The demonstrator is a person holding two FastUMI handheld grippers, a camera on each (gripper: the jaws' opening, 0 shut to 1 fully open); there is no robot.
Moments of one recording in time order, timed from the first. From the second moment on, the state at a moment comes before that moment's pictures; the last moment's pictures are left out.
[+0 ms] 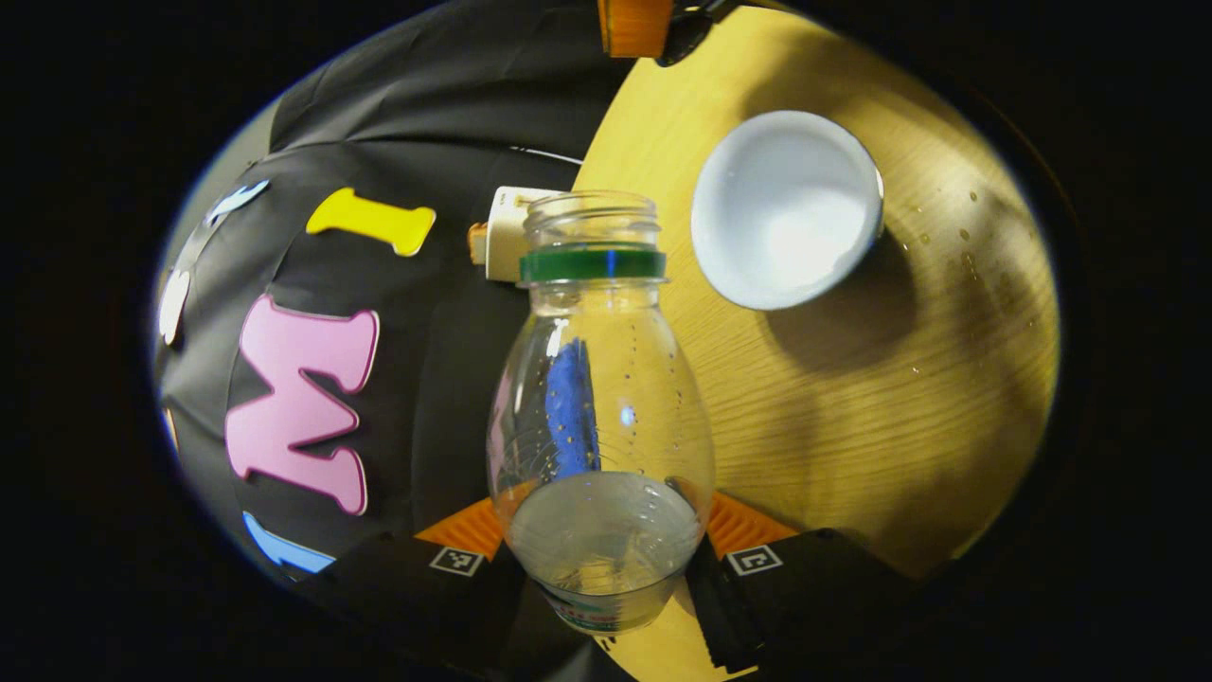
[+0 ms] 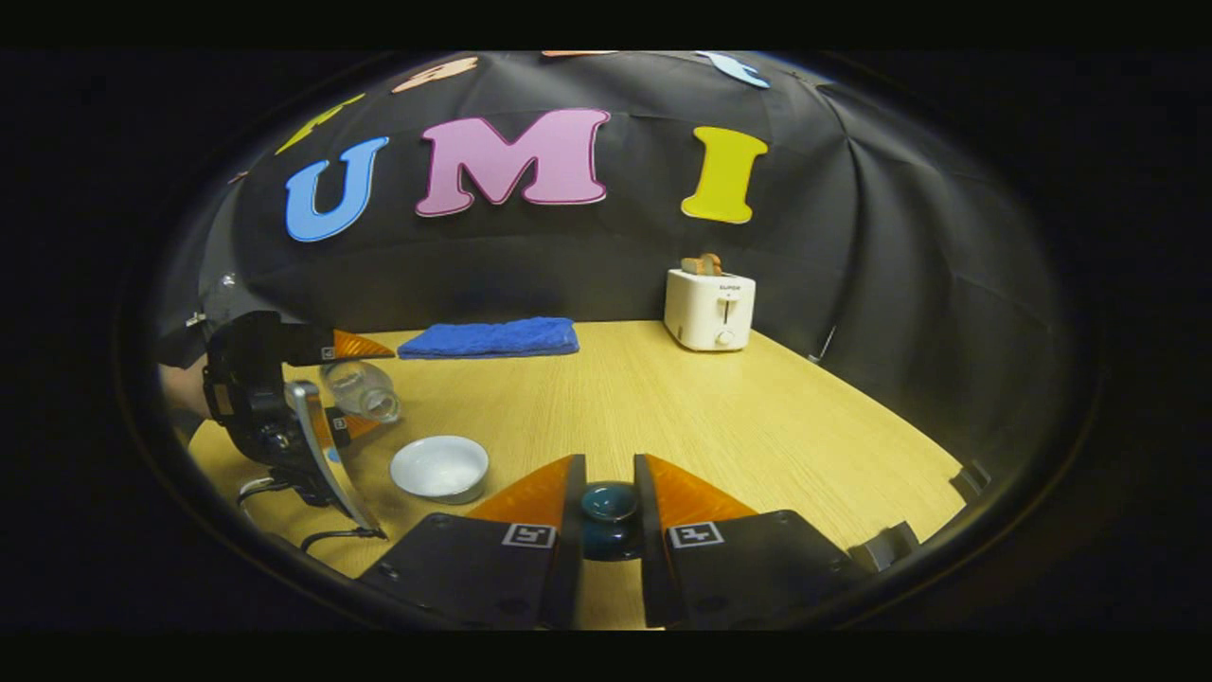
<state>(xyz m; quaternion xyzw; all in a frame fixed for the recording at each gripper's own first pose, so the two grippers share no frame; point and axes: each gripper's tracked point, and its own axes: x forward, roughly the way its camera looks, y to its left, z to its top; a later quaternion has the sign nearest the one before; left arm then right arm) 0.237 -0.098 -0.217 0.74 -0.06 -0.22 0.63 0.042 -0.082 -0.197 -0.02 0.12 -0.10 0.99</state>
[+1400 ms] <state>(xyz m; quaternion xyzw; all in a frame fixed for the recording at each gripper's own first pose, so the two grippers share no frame) 0.239 -0.126 -0.204 0.86 -0.15 -0.22 0.44 0.043 -0.064 -0.201 -0.01 0.13 -0.06 0.99</state>
